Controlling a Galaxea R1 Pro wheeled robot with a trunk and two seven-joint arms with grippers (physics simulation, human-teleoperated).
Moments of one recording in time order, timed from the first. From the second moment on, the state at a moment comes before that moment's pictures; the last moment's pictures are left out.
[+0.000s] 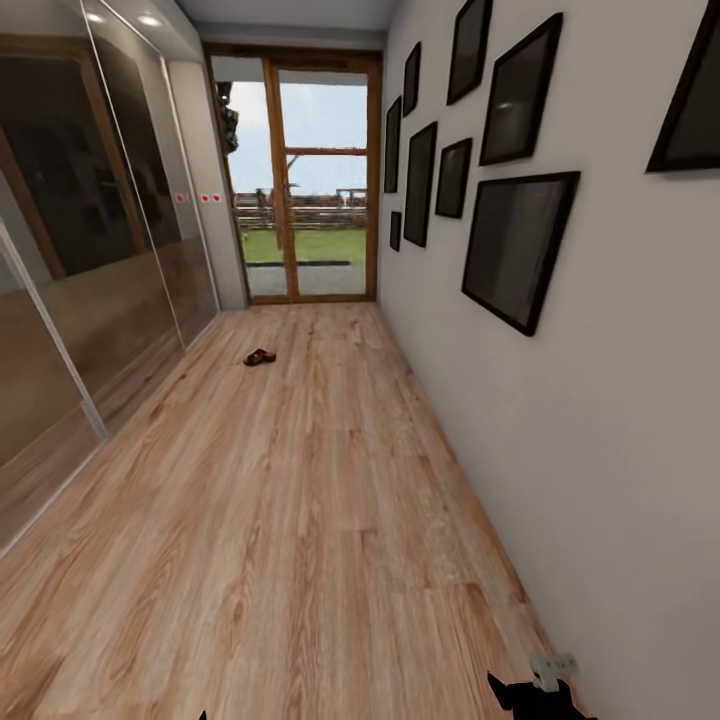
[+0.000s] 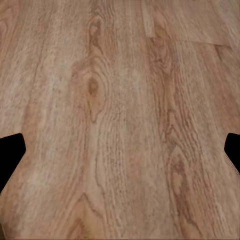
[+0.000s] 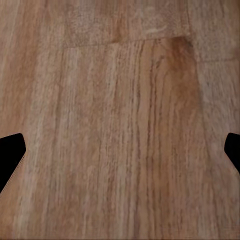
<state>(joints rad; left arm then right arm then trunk) -0.15 0.10 0.34 -0.34 0.05 -0.56 -0.37 -0.48 -0.17 -0.02 -0.03 -0.07 -0.35 0.36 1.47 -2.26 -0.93</state>
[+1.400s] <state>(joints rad) -0.15 0.10 0.34 -0.34 0.05 -0.56 -0.37 -0.48 -0.17 -0.02 -0.03 -0.07 -0.35 0.37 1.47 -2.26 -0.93</state>
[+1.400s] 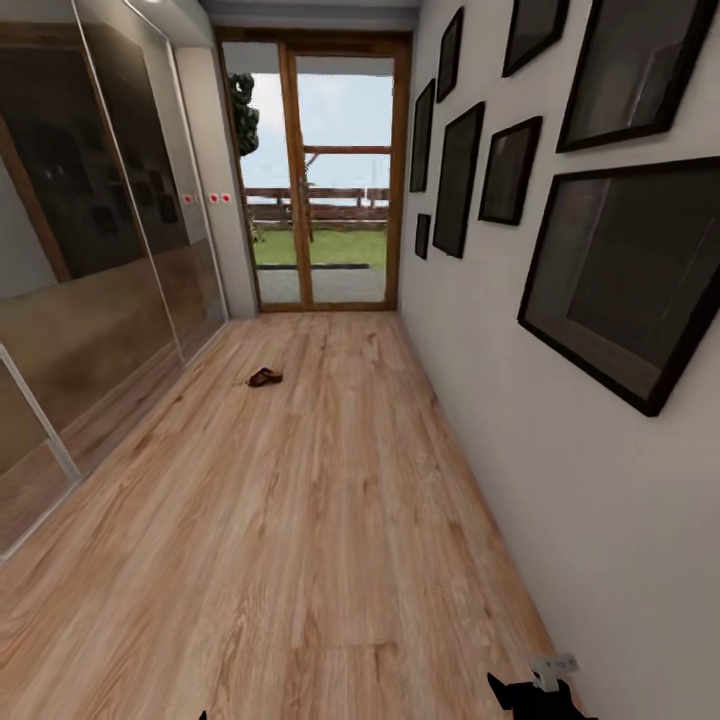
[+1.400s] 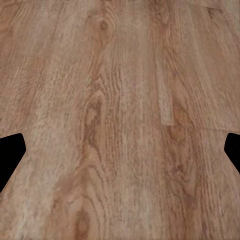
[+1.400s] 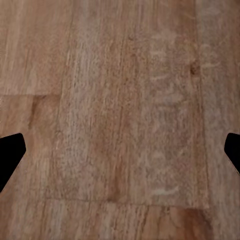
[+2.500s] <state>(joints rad) -0.15 0.10 0.34 -0.34 0.05 -0.56 -0.37 -0.48 -0.18 -0.02 -0.03 -0.07 -0.35 0.37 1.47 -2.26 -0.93</state>
